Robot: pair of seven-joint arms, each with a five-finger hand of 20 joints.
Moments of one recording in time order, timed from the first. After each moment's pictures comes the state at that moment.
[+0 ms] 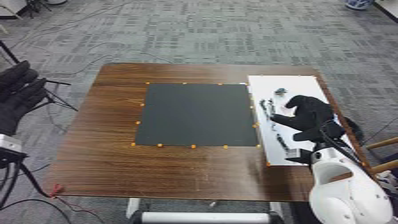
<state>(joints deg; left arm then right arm) 137.9 -52.9 -127.3 -127.8 26.5 2.5 8.1 -112.3 -58.7 85.2 -129.6 -139.0 -2.4 28.6</state>
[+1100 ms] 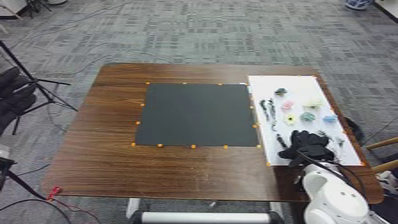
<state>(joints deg) 143.8 -53.0 -132.0 -129.5 25.1 3.7 7.8 -111.8 -52.1 77.1 -122.8 -142.5 -12.7 42.1</state>
